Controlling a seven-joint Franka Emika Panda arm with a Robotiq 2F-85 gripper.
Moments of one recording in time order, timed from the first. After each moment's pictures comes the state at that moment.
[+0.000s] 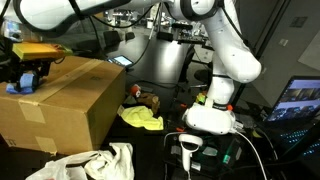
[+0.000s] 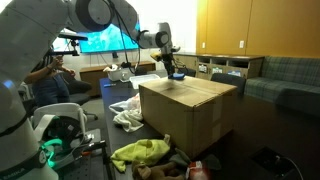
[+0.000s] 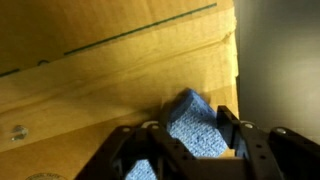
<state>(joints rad) 0.43 0.71 0.11 -1.27 -0.09 2.22 0.62</state>
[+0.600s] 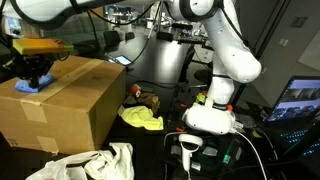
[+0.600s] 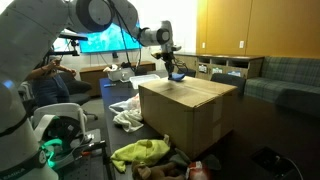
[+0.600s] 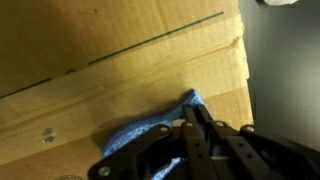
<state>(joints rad) 0.43 0.71 0.10 -1.22 -0.09 2.09 0.66</state>
